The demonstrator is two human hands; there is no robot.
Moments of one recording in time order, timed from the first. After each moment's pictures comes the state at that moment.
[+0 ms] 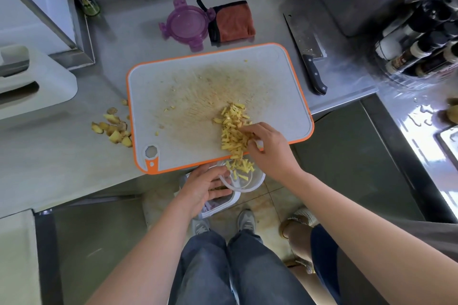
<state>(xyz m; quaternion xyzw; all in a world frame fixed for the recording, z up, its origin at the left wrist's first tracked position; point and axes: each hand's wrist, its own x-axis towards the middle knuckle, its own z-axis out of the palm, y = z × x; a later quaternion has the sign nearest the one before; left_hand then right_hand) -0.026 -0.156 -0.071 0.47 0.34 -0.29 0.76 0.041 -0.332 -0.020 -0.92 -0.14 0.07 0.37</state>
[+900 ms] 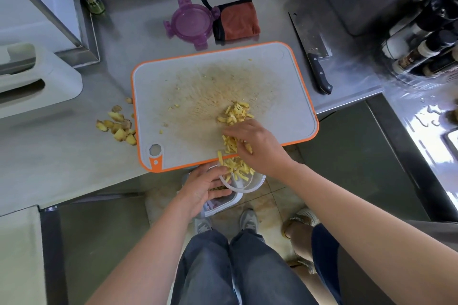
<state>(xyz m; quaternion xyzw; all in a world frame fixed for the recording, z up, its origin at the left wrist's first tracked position) -0.029 -0.148 -0.074 0.47 0.34 -0.29 0.76 0.052 -0.311 -0.025 -0.89 -0.29 0.08 0.33</state>
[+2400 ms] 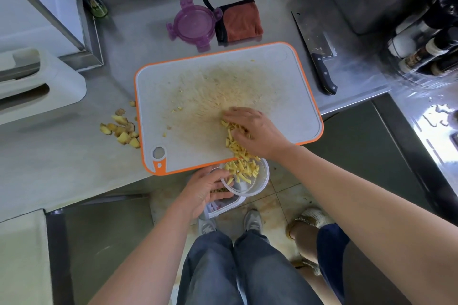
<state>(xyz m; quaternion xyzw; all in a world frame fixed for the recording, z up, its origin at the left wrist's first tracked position) -0.027 -0.145 -0.064 0.49 0.33 -0.29 0.75 0.090 -0.304 -0.032 -0.90 -0.29 0.15 0.28</state>
